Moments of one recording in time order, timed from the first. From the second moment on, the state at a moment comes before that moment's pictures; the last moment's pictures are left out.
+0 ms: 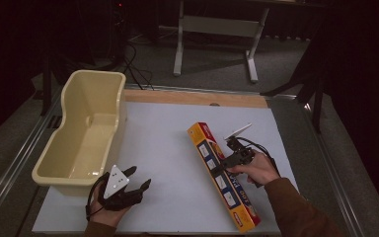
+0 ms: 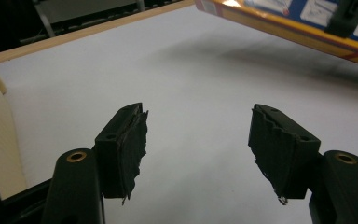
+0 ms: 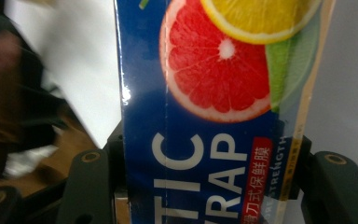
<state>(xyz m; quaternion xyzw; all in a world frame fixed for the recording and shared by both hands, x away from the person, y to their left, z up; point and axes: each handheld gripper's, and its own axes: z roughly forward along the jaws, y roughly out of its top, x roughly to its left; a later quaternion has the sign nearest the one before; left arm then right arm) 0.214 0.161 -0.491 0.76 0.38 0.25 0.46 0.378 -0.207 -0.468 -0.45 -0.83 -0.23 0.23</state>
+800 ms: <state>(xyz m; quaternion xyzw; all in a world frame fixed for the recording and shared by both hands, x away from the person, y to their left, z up) 0.216 0.159 -0.490 0.76 0.38 0.25 0.46 0.384 -0.181 -0.430 -0.47 -0.74 -0.37 0.29</state>
